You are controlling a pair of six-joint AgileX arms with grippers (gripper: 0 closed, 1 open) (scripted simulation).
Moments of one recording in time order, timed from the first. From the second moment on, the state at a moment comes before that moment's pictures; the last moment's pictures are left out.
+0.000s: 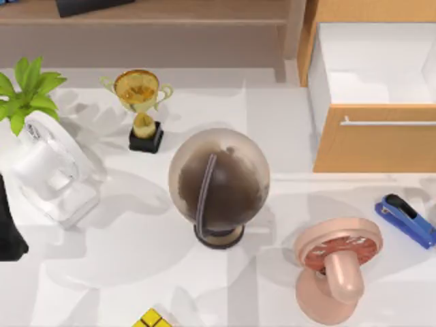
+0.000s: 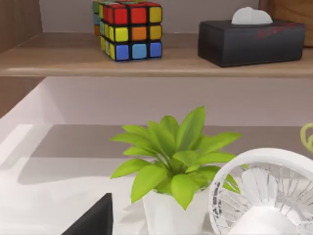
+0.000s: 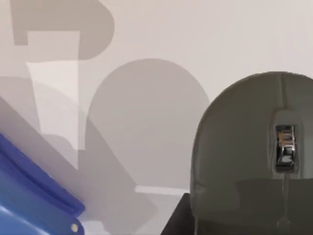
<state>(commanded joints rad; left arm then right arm) 0.00 0.00 0.00 0.00 0.00 0.00 -0.11 1.70 1.03 -0.79 -0.02 -0.09</state>
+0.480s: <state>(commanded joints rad) 0.00 0.00 0.00 0.00 0.00 0.00 -0.11 1.70 1.02 -0.79 -0.01 -0.09</state>
